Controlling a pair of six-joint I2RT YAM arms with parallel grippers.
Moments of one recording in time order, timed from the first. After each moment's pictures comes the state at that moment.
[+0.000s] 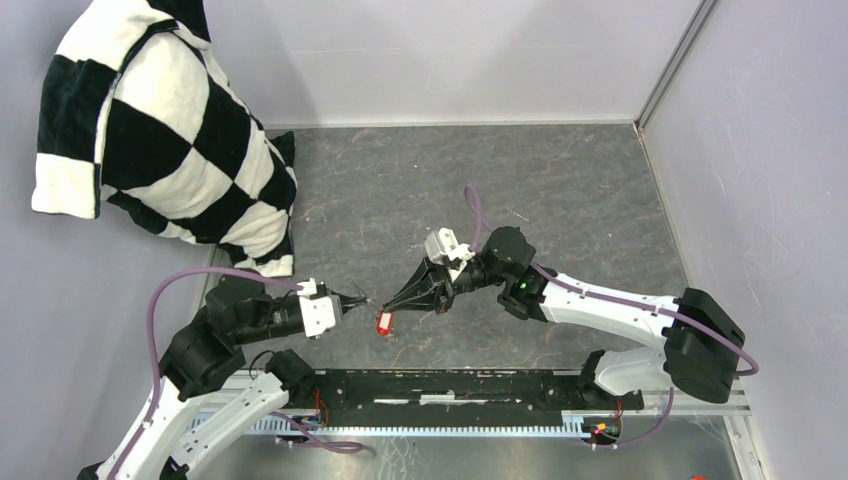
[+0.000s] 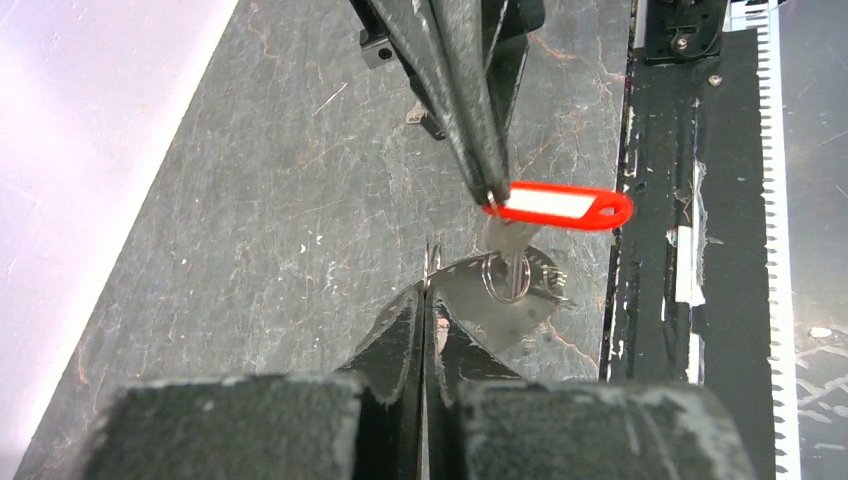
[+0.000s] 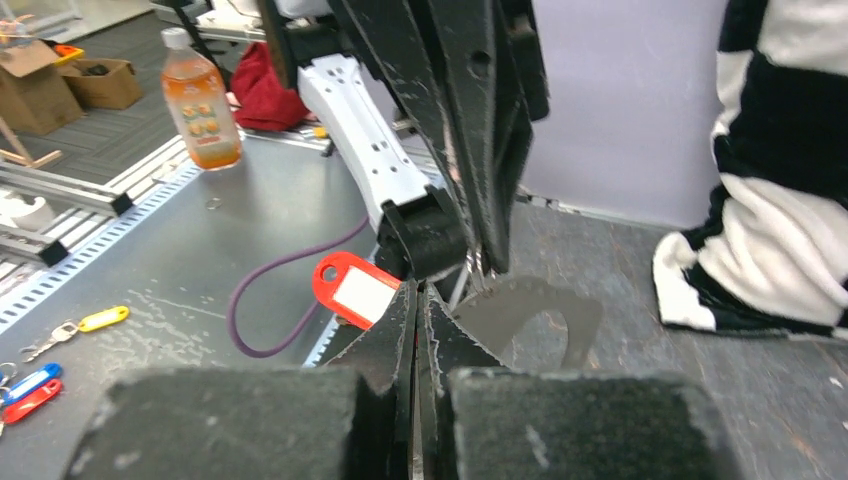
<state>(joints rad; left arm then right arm) -0.68 0.42 0.89 -0.78 0.52 0.55 1.01 1.32 0.81 0.70 -0.86 0.12</state>
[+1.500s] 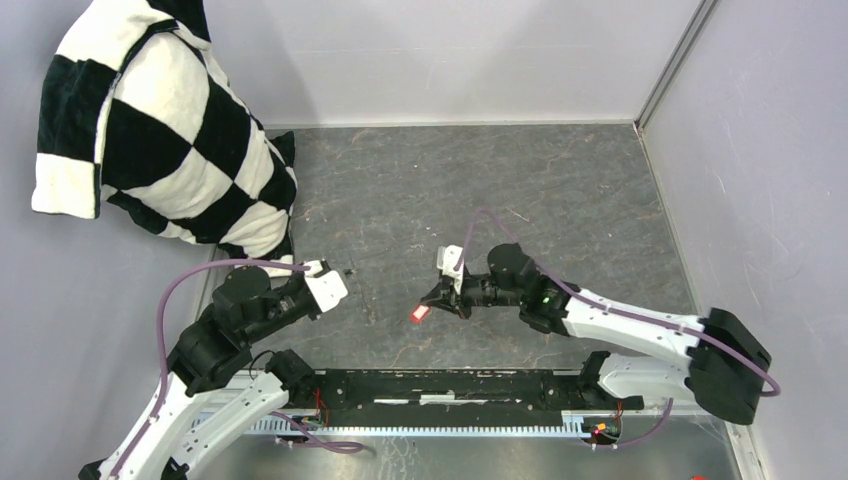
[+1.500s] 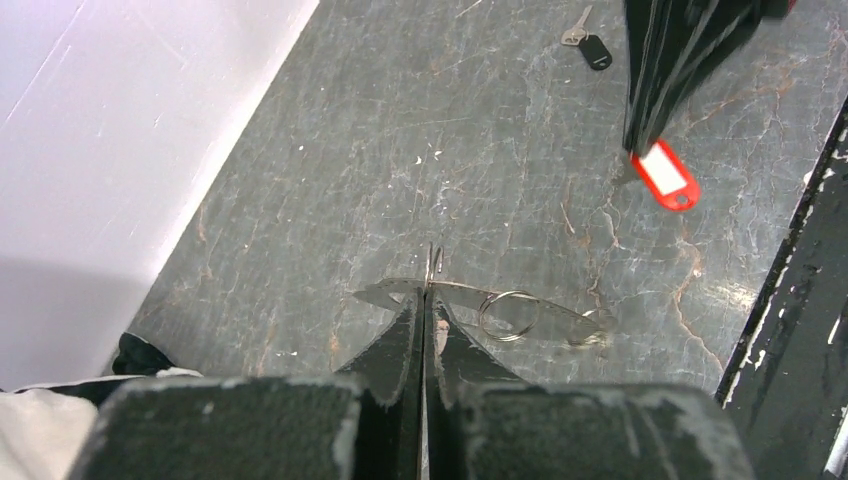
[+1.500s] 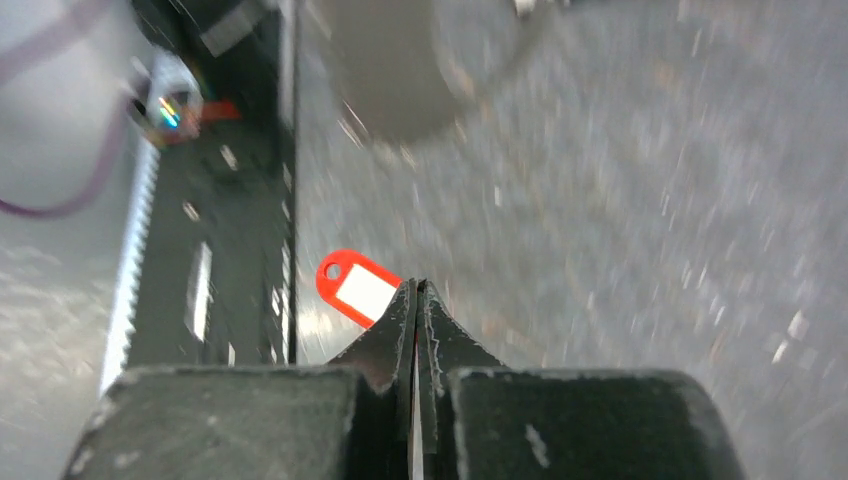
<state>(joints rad) -0.68 0.43 0.86 -0.72 0.18 0.54 0.98 1.13 0.67 0.25 -0.50 -0.13</state>
